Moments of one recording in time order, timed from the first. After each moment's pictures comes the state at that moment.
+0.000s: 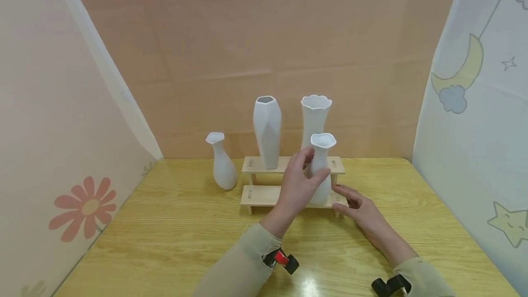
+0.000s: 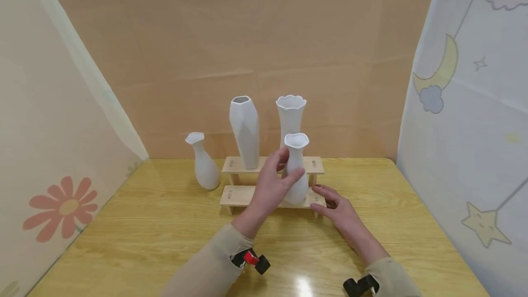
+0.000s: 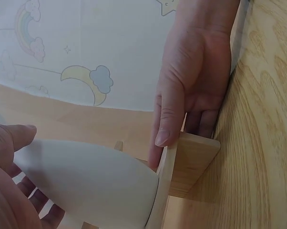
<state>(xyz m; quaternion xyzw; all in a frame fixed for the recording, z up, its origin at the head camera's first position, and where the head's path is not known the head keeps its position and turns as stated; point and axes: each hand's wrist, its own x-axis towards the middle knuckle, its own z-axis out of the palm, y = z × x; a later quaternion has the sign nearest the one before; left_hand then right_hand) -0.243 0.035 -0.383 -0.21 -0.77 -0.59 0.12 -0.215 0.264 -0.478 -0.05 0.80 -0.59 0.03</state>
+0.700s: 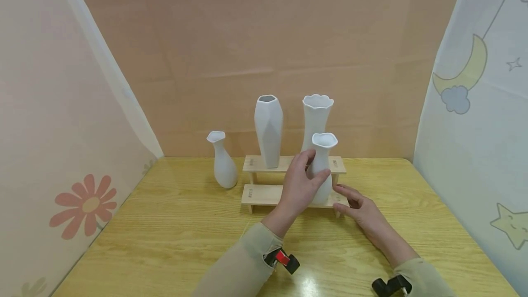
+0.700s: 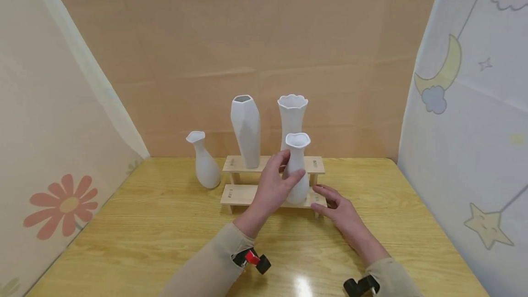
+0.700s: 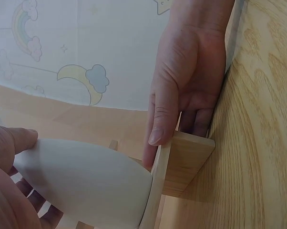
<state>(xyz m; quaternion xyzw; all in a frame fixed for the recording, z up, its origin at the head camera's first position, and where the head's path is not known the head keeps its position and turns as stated) -0.244 0.037 -0.387 -0.21 -0.78 -0.58 0.11 -0.215 0.263 -0.476 -0.05 0.80 -0.60 0.03</state>
